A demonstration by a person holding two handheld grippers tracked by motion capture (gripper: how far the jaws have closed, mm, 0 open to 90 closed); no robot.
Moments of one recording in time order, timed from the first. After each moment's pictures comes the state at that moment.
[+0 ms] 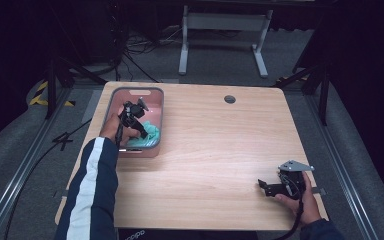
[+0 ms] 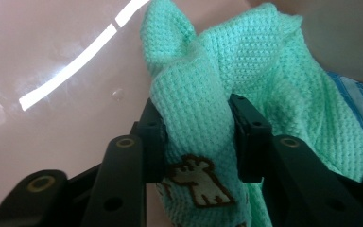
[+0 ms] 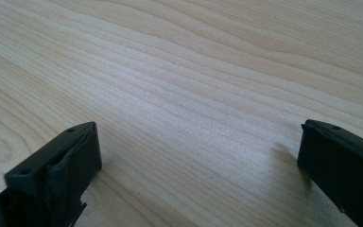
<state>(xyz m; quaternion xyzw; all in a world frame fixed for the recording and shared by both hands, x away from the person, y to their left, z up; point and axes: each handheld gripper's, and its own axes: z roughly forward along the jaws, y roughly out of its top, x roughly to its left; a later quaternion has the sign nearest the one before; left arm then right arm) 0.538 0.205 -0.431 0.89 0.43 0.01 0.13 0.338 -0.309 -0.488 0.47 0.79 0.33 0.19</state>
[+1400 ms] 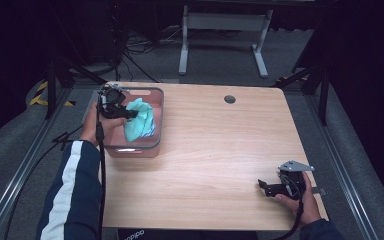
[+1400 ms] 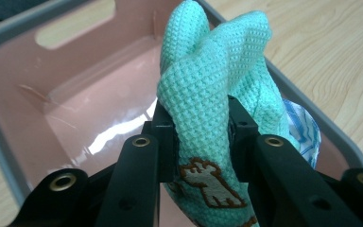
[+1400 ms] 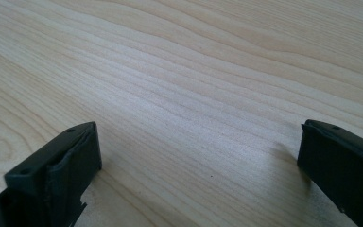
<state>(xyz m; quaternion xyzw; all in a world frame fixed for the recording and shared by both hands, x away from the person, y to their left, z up) 0.496 0.243 -0.346 0.84 0.42 0.13 0.31 0.338 -0.309 -0.488 0.47 0.79 0.33 0.20</state>
